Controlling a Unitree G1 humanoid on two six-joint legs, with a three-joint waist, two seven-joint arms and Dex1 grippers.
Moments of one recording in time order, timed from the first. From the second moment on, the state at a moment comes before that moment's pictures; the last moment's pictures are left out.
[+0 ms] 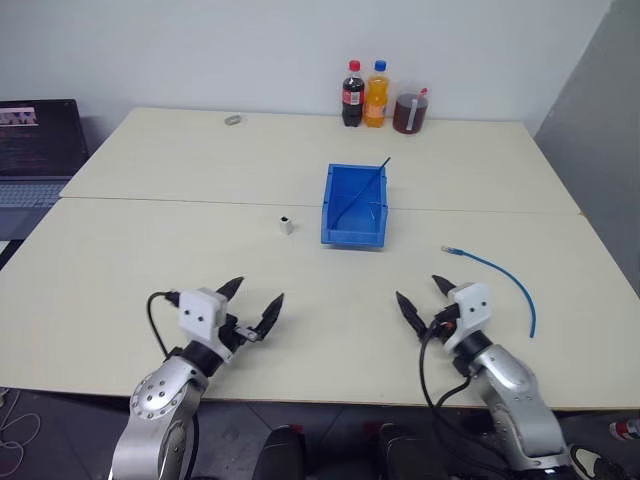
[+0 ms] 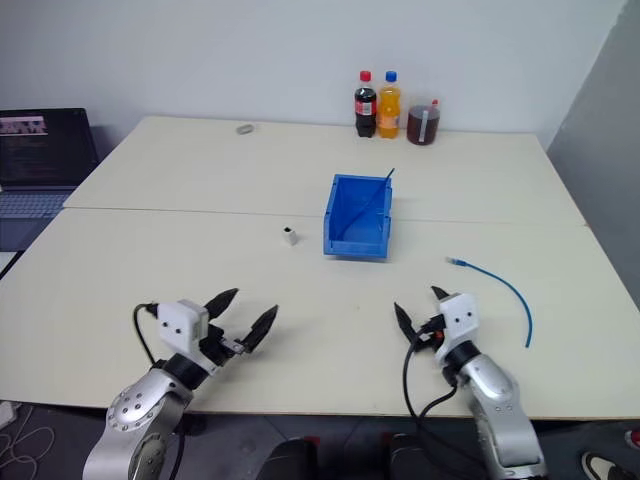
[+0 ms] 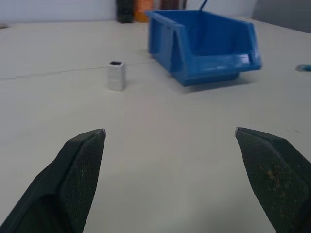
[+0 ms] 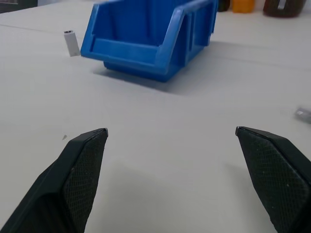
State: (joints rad) left arm 0.12 0.38 0.08 -0.33 -0.34 0.17 -0.54; right arm 0.08 -0.28 -0.01 -0.30 0.20 0.15 0.41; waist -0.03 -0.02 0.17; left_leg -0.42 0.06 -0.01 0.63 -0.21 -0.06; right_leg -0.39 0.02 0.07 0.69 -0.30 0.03
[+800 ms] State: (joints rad) left arm -0.35 0.51 -0.24 -0.35 -0.42 0.49 -0.91; right arm -0.43 -0.83 -0.05 0.34 0.24 0.59 0.81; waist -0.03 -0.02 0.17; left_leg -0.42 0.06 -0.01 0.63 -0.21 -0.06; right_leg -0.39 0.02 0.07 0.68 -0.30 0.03
